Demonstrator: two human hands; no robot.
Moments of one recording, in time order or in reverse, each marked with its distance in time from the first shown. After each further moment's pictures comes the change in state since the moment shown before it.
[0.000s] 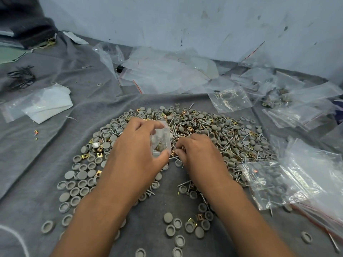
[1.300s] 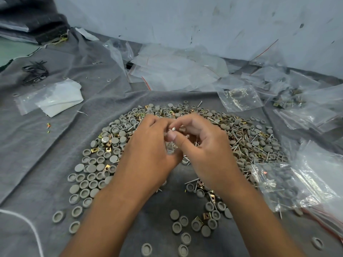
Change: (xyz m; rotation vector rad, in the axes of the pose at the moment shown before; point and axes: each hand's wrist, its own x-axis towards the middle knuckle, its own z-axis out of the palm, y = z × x) left_hand -0.001 0.009 0.003 -0.079 0.009 0.021; right_hand -0.009 -0.031 -0.037 0.926 0.071 -0.098
